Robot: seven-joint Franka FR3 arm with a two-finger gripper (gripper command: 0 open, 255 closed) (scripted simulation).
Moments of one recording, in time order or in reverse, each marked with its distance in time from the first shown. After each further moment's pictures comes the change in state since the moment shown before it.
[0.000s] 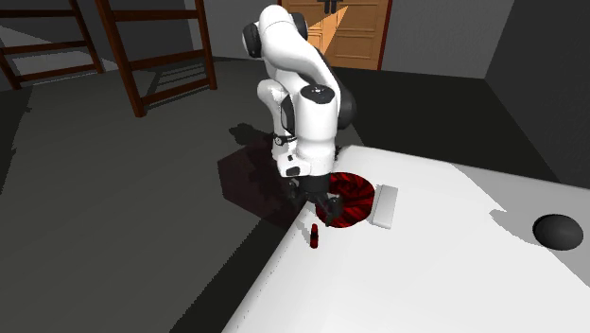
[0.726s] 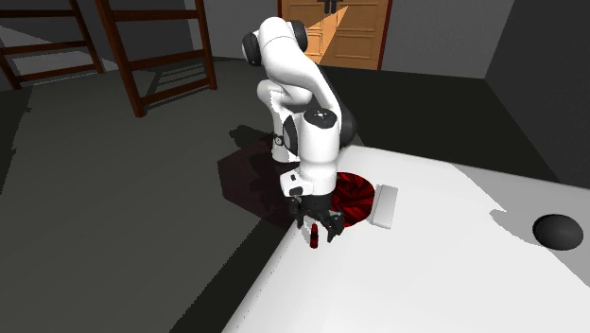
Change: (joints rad) arm 0.032 0.096 -0.024 0.027 -0.043 0.066 0.027
